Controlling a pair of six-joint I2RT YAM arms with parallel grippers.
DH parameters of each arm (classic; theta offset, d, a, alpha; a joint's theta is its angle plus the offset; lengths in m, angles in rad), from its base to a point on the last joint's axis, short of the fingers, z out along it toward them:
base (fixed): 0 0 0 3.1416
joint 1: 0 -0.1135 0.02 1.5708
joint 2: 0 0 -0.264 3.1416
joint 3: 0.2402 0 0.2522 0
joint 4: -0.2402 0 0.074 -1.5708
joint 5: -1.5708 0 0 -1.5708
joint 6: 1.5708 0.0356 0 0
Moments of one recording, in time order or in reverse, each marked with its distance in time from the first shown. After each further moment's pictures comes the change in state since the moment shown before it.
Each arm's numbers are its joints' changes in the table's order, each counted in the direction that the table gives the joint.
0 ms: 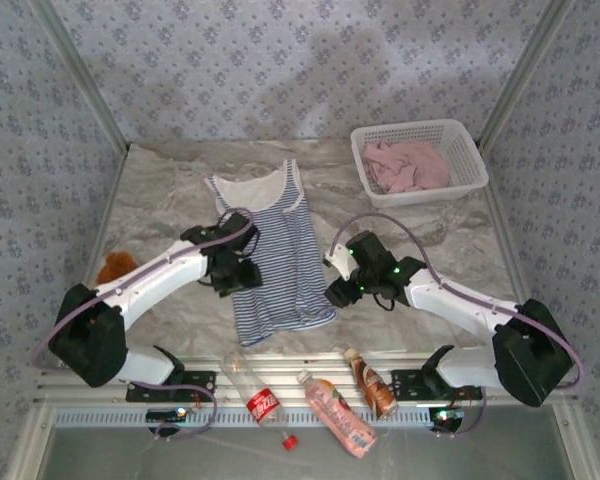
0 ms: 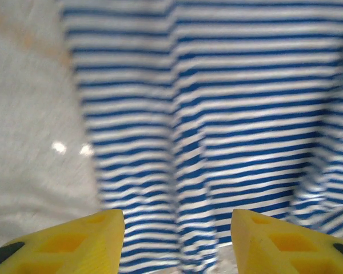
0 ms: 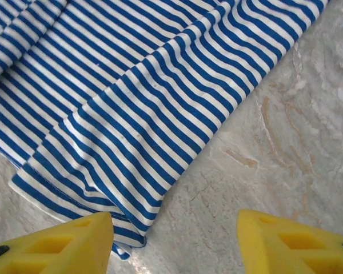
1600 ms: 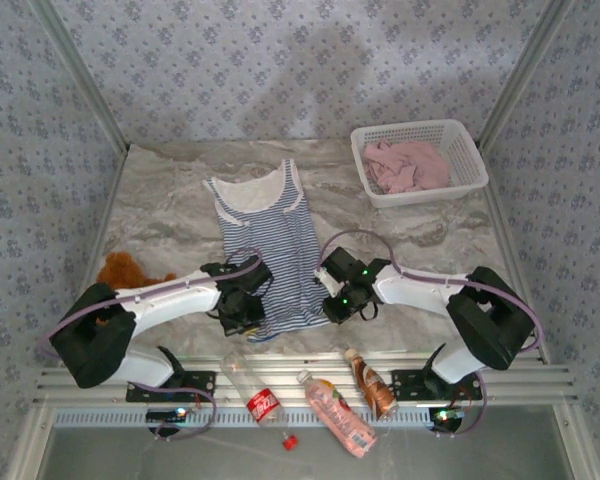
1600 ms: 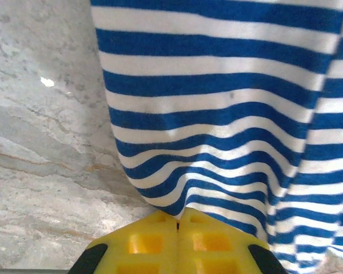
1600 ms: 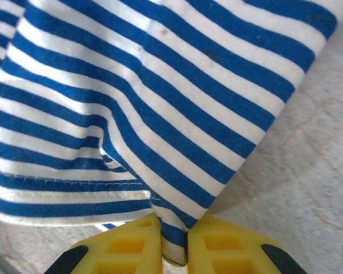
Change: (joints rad) left arm 0.204 0.006 -0.227 0.165 -0.061 -0.283; right arm -0.126 0.244 0.043 -0.105 0.001 0.256
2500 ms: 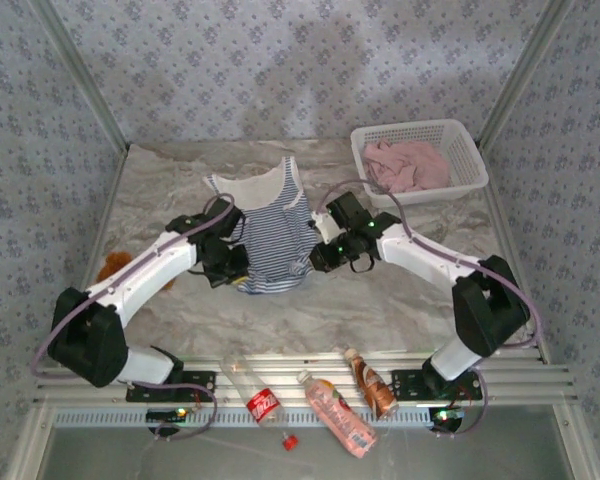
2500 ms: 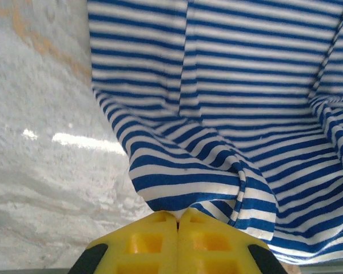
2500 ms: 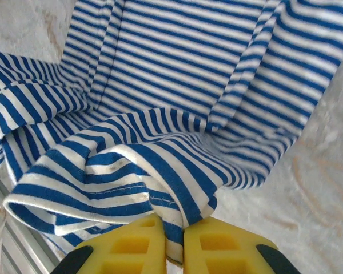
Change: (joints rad) left arm -0.331 0.019 0.345 -0.195 -0.031 0.287; right arm 0.193 0.087 0.382 -0.085 0.174 -0.025
